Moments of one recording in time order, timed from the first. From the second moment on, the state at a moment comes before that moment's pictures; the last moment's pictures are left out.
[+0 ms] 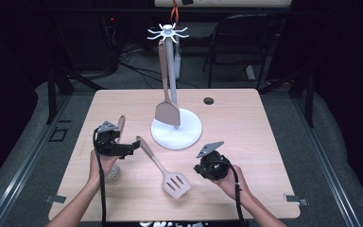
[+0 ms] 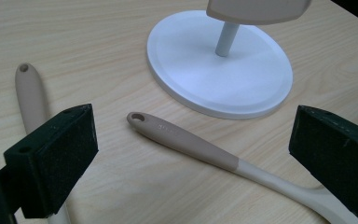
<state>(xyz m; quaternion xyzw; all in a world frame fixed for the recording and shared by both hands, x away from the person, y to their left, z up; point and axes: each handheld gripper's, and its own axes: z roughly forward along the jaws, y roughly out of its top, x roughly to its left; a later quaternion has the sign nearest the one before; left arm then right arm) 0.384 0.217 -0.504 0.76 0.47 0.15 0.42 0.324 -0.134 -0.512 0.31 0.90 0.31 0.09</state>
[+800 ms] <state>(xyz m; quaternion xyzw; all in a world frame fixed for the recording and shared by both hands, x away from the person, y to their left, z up) 0.384 0.193 -0.520 0.78 0.47 0.10 0.40 0.291 -0.078 -0.532 0.23 0.94 0.26 0.05</state>
